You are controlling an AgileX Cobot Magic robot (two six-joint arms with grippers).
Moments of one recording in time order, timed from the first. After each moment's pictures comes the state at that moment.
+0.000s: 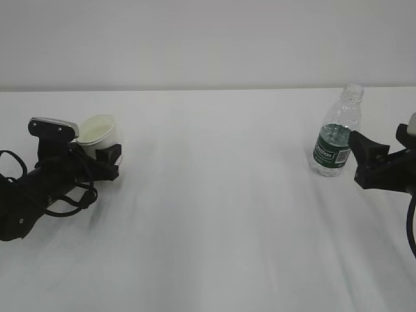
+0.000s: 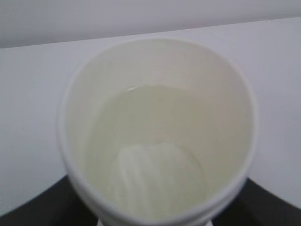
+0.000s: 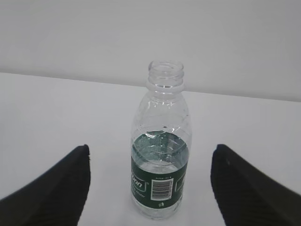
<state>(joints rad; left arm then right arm) -0.20 2.27 -0.83 0.14 -1.11 -0.09 0.17 1.59 -0.29 0.02 -1.04 -0.10</state>
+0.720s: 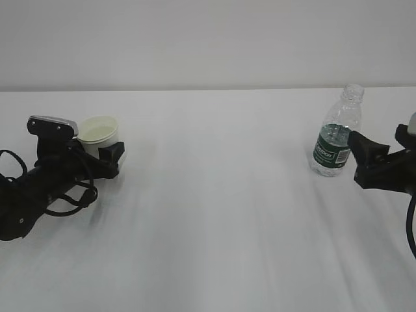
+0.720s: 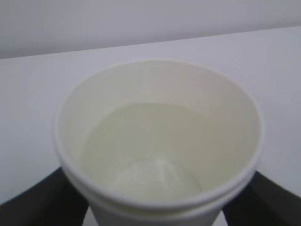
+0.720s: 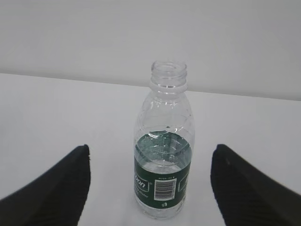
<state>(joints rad) -0.20 2.27 -0.83 0.14 -1.14 -0.08 0.17 1.59 -0.29 0.01 -1.04 -0.09</state>
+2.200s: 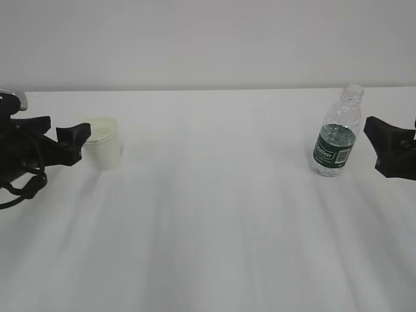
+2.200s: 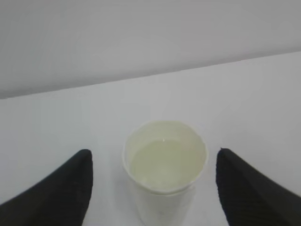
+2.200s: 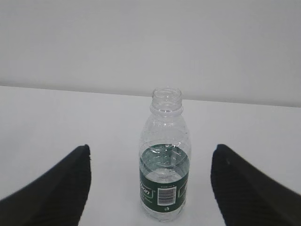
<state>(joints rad) -0.20 1.81 -0.55 0.08 -0.94 -0.06 0.17 1.32 -0.28 0.01 -0.77 -0.07</state>
